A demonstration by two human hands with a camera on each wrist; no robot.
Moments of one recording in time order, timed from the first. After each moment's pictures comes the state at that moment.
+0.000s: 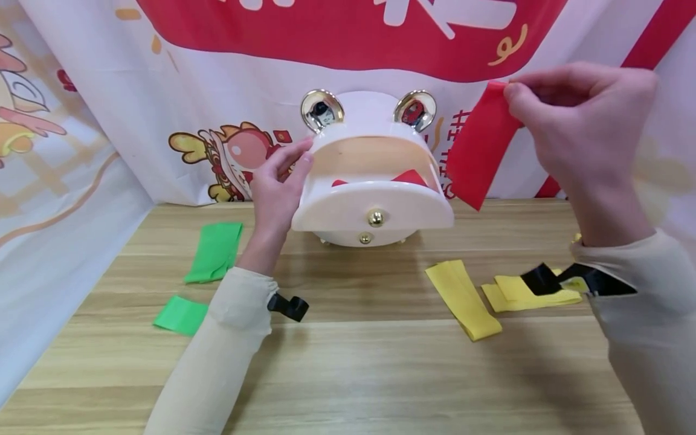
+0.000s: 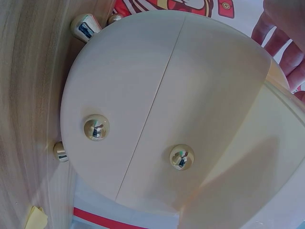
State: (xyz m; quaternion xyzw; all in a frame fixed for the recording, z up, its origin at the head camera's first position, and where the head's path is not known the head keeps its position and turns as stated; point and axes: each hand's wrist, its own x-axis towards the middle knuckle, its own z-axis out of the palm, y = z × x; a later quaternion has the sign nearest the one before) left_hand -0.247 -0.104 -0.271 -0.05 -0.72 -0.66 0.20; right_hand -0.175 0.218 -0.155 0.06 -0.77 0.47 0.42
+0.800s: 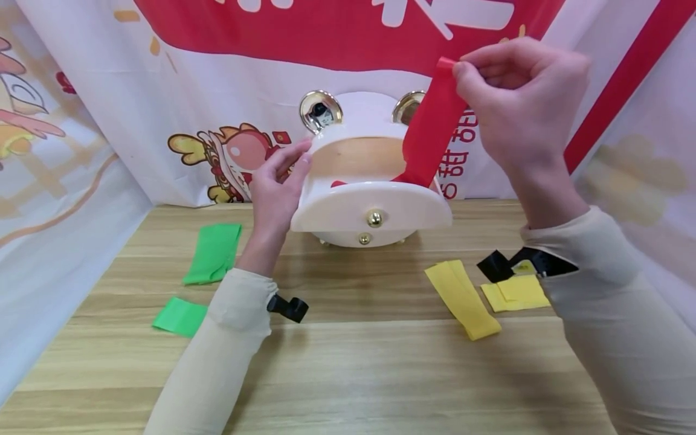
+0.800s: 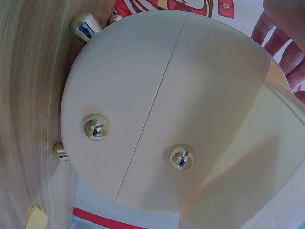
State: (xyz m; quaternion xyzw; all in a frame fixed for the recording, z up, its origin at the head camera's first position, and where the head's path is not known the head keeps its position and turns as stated) left_hand -0.248 -0.104 -0.271 -0.05 -0.72 -0.66 0.21; right_hand -0.195 0.172 -0.149 0.10 -0.76 0.47 0.45
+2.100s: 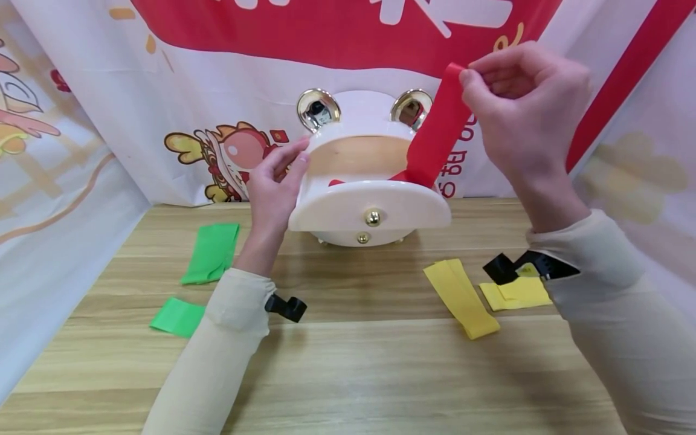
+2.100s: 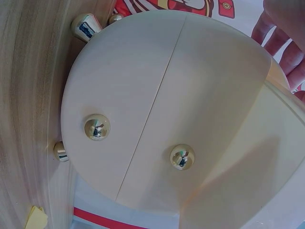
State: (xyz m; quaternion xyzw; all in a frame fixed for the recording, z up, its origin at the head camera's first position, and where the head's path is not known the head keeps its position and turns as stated) left_hand -0.247 -0.104 -0.271 -0.06 -0.72 -0.66 0.21; right_hand -0.196 0.178 -0.157 0.09 -0.76 0.43 0.47
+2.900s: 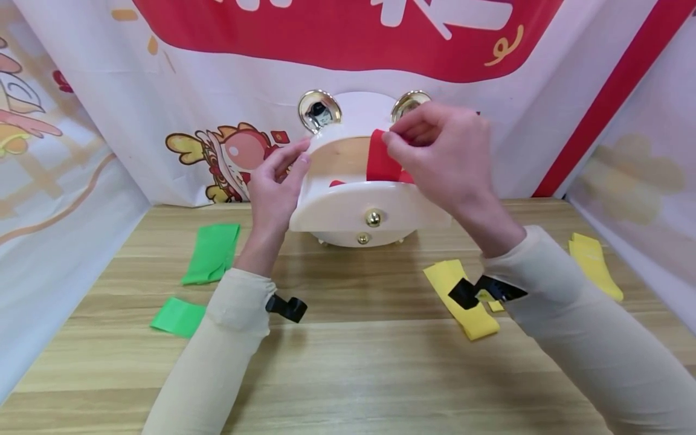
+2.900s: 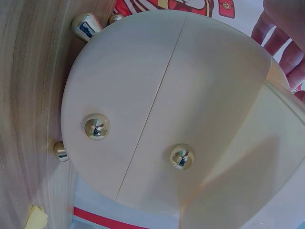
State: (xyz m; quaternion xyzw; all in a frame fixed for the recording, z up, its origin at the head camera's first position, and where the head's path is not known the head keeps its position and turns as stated) left_hand -0.247 -0.104 -0.271 -0.05 -0.71 -0.67 0.21; right_hand -0.184 0.126 -0.179 0.13 -0.87 0.37 0.31
